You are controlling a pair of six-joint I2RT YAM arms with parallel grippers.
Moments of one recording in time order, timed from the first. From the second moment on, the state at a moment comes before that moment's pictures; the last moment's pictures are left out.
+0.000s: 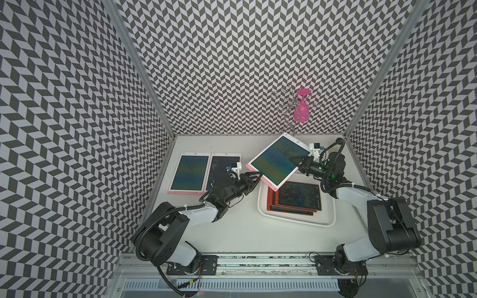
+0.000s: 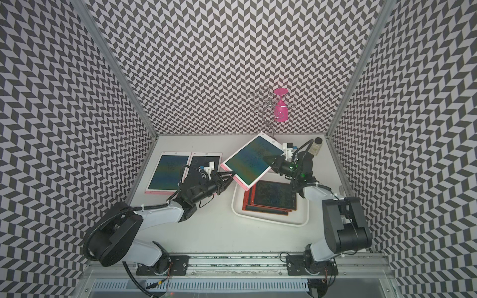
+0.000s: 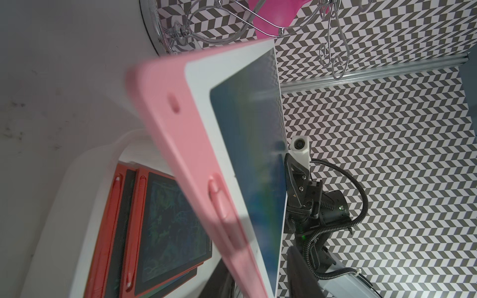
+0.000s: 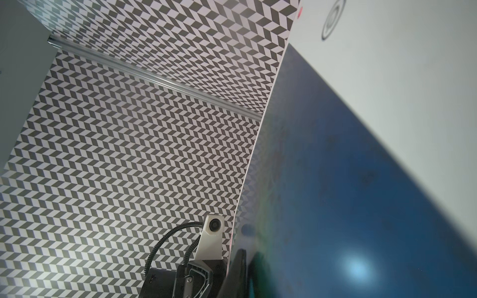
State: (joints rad) left arm -0.60 1.45 0.51 0.90 0.35 -1.39; right arm 0.10 1.53 0.75 0.61 -0.90 1.06
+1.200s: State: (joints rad) left arm -0.55 1.46 0.50 0.51 0.35 -1.08; right arm 0.06 1.70 0.98 0.50 -1.07 1.00
